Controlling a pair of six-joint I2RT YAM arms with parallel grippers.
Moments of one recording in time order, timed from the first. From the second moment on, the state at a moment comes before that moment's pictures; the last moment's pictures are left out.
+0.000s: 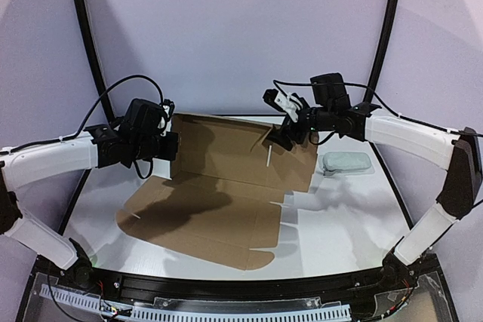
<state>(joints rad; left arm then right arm) -0.70 1.39 1.06 -0.32 -0.32 -0.29 0.61 1.56 1.28 -0.22 -0.24 -0.61</state>
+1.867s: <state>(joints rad) -0.72 1.11 0.70 0.26 -0.44 -0.56 0.36 1.07 0.75 -0.02 -0.64 0.47</state>
